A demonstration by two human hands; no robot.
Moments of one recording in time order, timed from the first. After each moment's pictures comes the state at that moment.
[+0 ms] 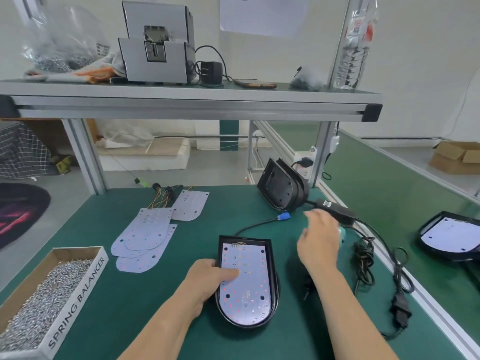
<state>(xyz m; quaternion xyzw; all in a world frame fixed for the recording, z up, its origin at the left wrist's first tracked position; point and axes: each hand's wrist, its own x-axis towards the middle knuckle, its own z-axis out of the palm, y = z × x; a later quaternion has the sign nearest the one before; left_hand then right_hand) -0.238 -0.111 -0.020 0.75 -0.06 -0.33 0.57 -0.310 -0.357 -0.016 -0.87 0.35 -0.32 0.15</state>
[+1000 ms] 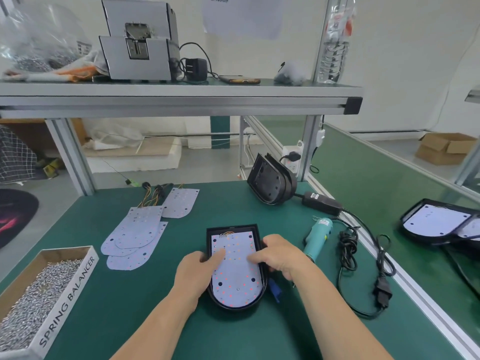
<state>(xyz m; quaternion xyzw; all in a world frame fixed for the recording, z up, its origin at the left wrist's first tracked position) -0.240 -0.118 -0.035 0.82 -0.04 -0.19 0.55 -0.313 -0.305 -0.010 -0.79 0.29 0.04 0.54</state>
